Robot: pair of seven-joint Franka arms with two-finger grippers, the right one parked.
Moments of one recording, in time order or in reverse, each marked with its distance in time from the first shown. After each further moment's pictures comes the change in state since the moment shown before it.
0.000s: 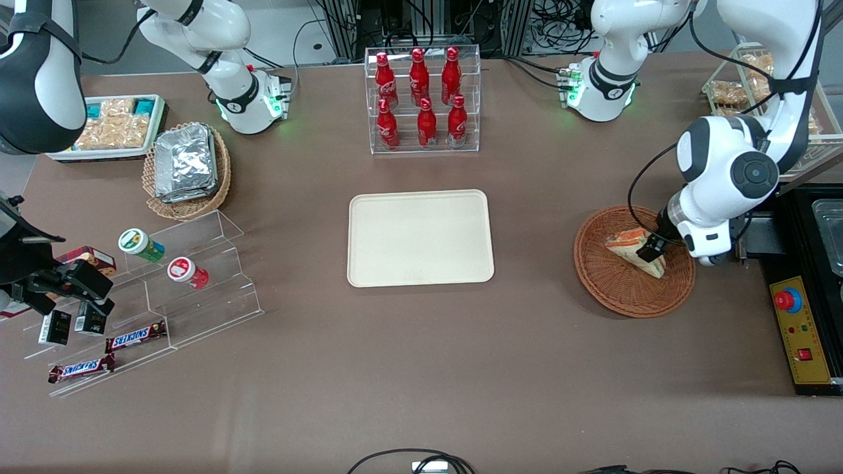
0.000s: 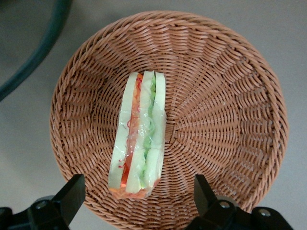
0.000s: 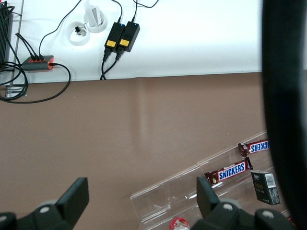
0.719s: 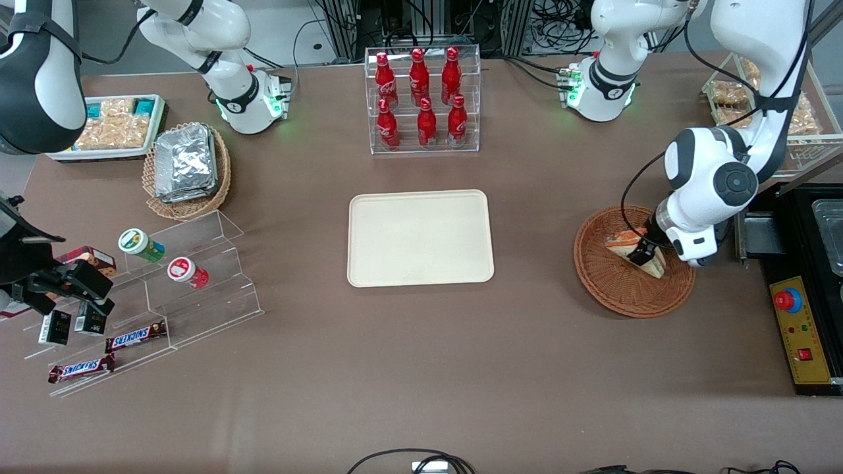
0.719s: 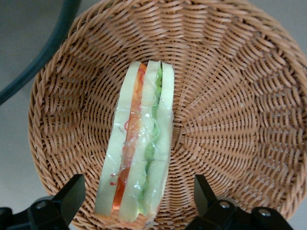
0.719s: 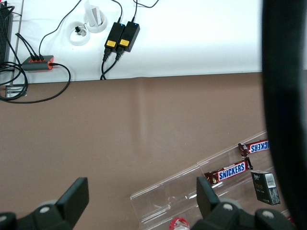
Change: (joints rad) arm 0.000 0.050 0.002 -0.061 0.001 0.115 -0.036
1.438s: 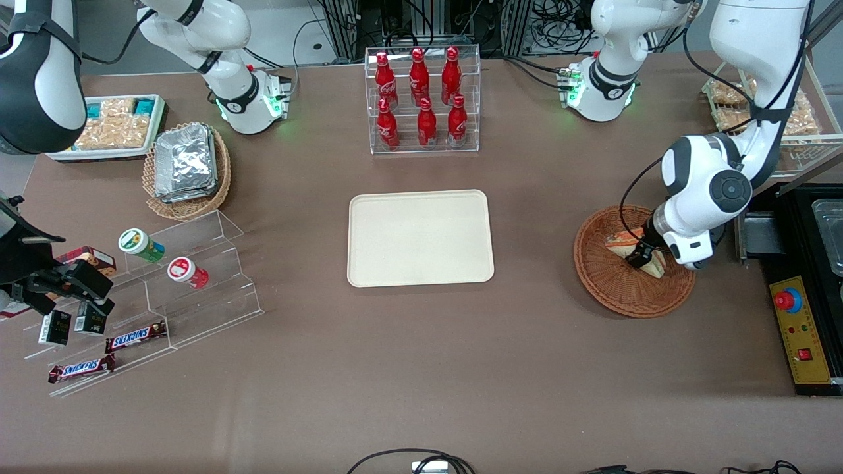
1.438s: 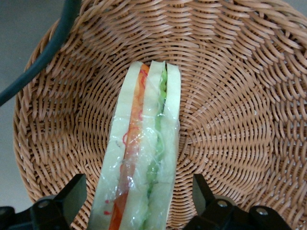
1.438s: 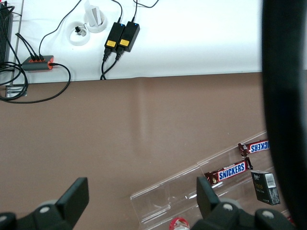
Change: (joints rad) arm 0.002 0.052 0.014 -0.002 0.001 0.050 -0.001
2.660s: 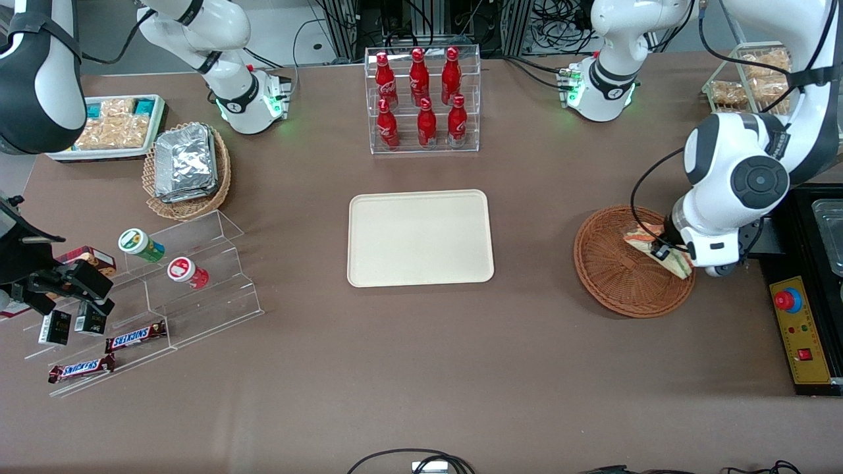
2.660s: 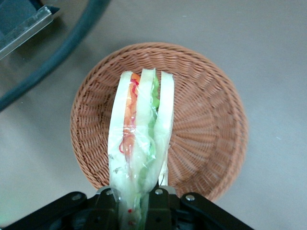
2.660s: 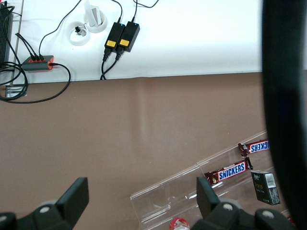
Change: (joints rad) arm -0.007 -0.095 -0.104 0.311 0.109 -0.450 0.042
